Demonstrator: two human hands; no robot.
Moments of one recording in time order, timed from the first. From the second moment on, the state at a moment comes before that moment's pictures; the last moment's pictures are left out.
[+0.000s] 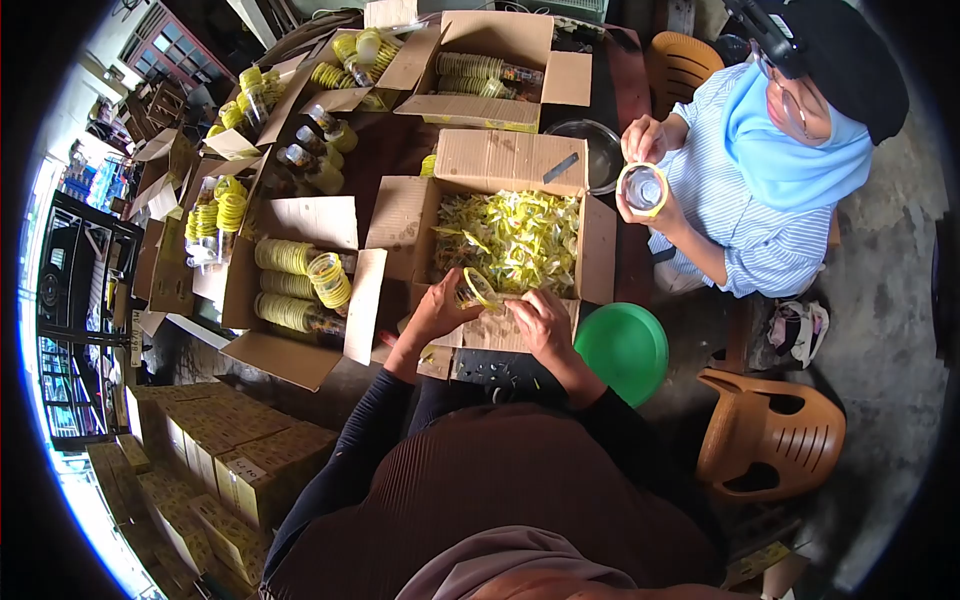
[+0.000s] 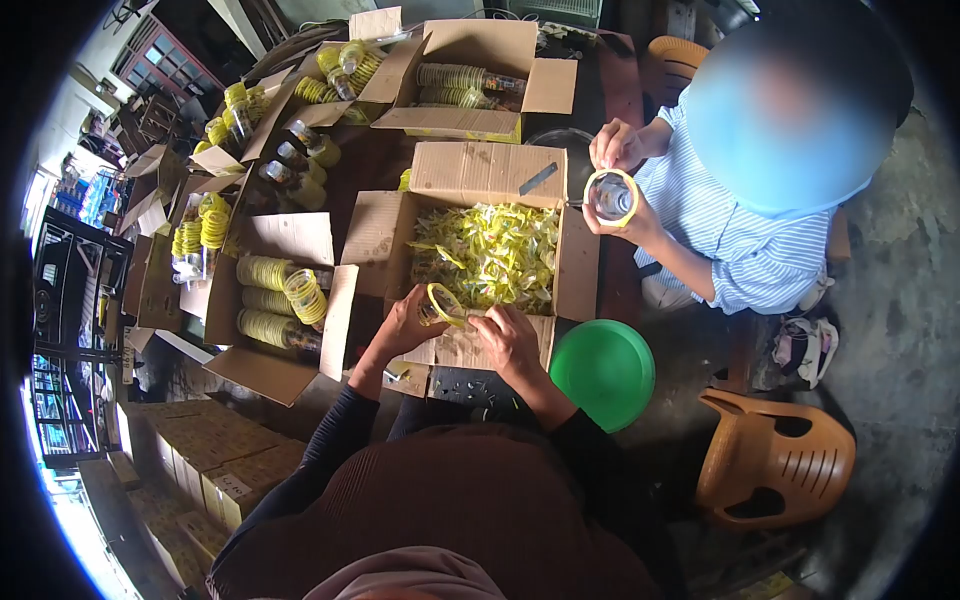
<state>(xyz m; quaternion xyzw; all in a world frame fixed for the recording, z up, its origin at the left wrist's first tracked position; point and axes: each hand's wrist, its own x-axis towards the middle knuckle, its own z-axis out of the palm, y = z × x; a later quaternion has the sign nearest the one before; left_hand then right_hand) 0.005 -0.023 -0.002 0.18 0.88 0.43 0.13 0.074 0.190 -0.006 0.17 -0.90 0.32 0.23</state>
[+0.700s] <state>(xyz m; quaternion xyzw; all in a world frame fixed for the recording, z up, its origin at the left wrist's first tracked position) -0.010 -0.045 0.012 0.16 0.63 0.63 0.43 0.081 0.182 0.002 0.22 -0.92 0.19 0.26</state>
